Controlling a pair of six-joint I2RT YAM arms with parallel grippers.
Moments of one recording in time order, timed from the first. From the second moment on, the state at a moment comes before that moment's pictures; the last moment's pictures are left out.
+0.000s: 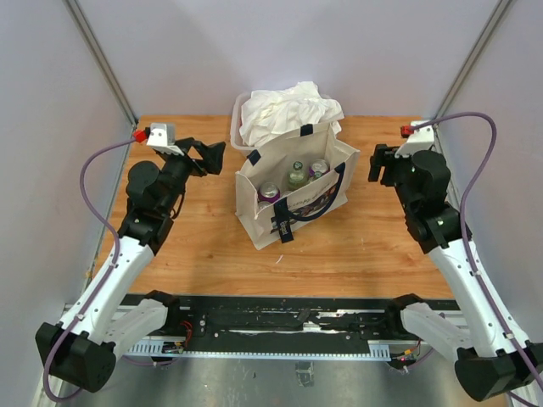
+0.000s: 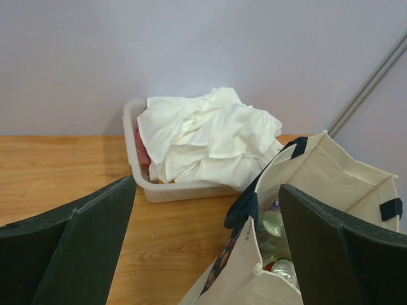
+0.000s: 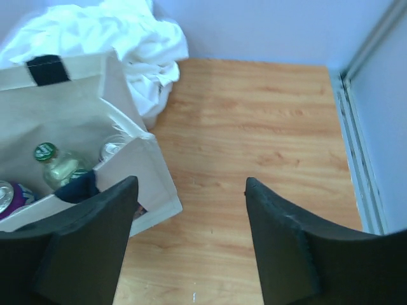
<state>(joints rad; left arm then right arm) -0.30 0.93 0.83 0.24 -0.01 -0.27 0.27 0.91 1.00 -0.31 0.24 0.05</state>
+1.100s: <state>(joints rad) -0.45 0.81 0.75 0.06 0.07 -0.40 0.67 1.29 1.24 -0.33 0.10 -0.06</state>
